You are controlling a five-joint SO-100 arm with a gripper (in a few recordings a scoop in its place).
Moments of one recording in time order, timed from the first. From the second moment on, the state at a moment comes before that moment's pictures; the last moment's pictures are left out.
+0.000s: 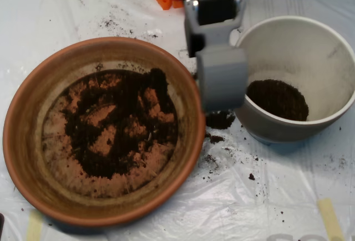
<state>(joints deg) -1.4 90.0 60.8 97.6 -3.6</state>
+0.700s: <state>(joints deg) 19.1 87.1 98.8 69.0 -16.7</state>
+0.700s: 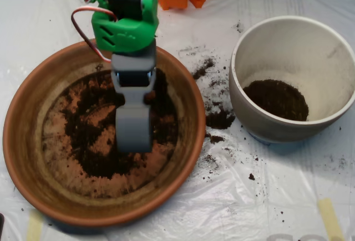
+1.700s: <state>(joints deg) 27.7 57.9 74.7 77.3 -25.0</state>
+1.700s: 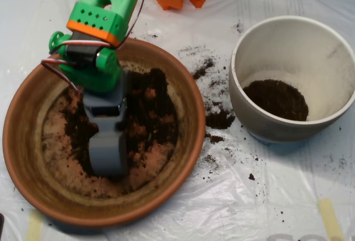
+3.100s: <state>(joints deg) 26.7 74.9 96.2 60.9 -27.2</state>
